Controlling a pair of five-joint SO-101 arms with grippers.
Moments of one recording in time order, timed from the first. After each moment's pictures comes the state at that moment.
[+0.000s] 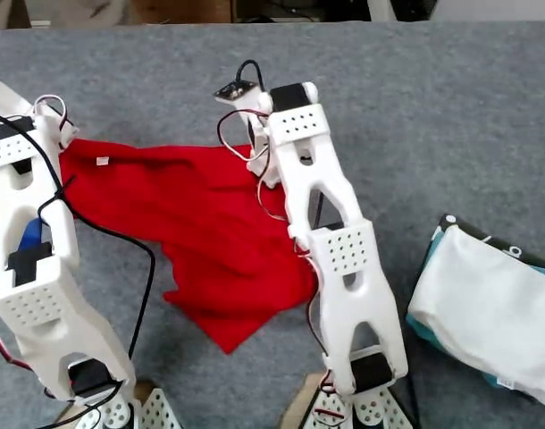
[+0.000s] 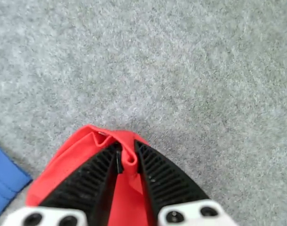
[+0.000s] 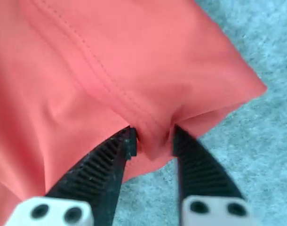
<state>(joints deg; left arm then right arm) -24.4 24.5 -9.8 45.4 19.4 -20.6 58.2 -60.8 101.4 21.0</state>
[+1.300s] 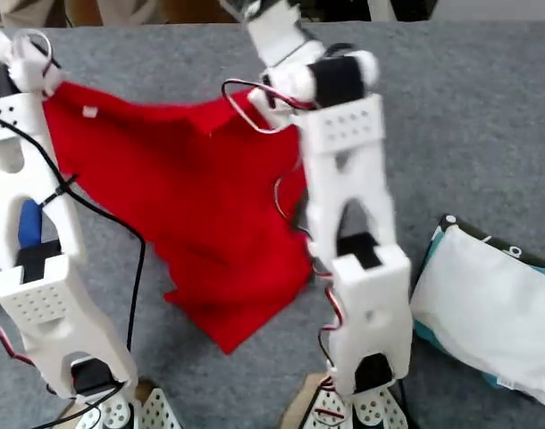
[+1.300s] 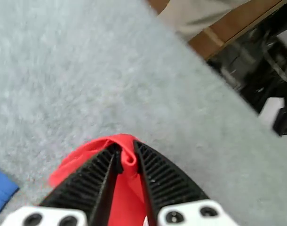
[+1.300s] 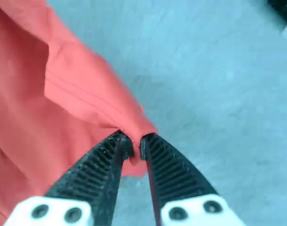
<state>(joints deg) -20.5 24.5 -52.8 76.4 18.3 -19.1 28.4 -72.8 101.5 16.9</state>
